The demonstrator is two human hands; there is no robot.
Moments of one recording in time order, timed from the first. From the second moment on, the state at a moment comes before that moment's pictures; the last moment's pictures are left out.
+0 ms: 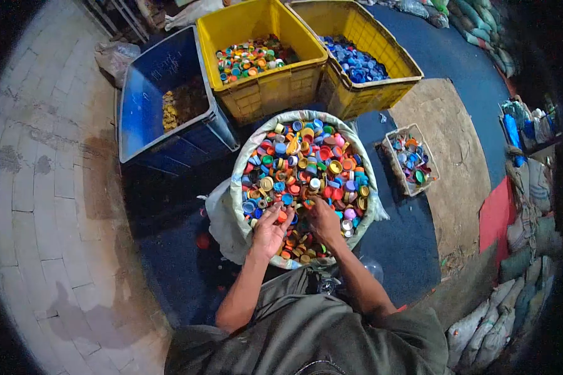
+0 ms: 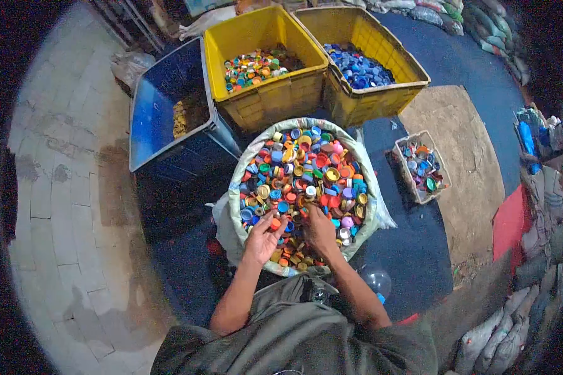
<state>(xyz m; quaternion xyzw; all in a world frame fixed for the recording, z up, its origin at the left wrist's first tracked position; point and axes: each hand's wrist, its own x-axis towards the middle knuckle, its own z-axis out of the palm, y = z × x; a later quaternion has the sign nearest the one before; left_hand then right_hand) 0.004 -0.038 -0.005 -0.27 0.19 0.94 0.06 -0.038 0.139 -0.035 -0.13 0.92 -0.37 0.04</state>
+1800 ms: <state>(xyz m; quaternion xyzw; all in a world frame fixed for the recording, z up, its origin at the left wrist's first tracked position) 0.127 0.014 -0.072 0.11 0.70 0.57 0.41 -0.119 0.175 0.009 0.10 0.57 -0.80 0.19</state>
